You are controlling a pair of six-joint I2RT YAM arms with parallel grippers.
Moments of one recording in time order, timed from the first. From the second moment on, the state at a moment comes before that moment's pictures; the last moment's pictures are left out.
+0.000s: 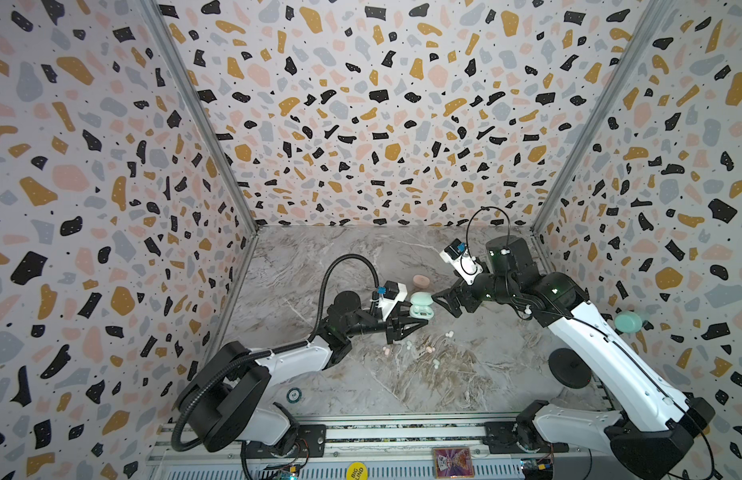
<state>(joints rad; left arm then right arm) -0.68 1.43 0.60 0.86 0.78 -0.21 0.58 1.19 1.39 -0.89 -0.26 -0.15</state>
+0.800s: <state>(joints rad) -0.58 1.30 0.56 0.84 0.71 -0.22 0.72 1.10 0.78 -0.71 -0.25 0.45</state>
